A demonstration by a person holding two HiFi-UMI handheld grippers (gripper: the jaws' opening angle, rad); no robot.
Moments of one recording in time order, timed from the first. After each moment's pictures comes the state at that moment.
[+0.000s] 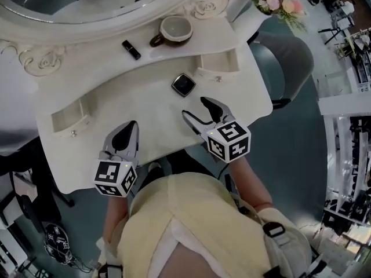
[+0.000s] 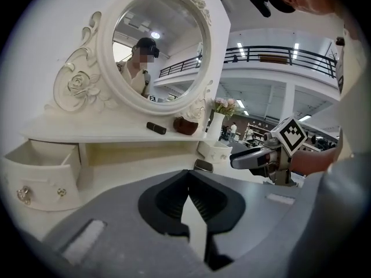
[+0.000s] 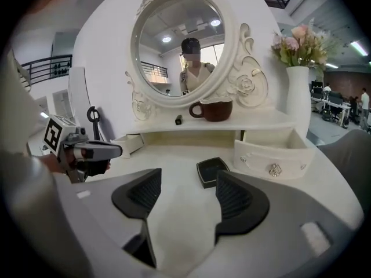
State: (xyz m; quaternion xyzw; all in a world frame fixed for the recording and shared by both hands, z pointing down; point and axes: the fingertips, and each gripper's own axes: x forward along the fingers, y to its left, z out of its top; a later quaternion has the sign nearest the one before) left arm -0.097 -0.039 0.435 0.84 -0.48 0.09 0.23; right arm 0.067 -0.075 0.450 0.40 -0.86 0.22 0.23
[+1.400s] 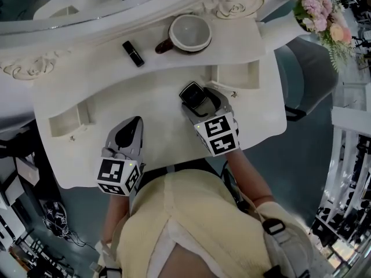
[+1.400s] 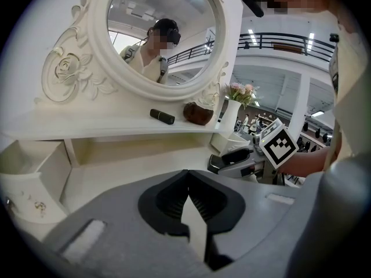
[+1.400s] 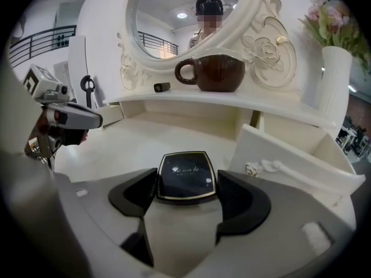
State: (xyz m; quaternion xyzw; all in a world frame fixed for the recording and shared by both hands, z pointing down) left arm -0.086 -0.095 0.468 0.81 -0.51 0.15 0.27; right arm 0.059 -0.154 0.530 0.36 -0.85 0.18 0.35
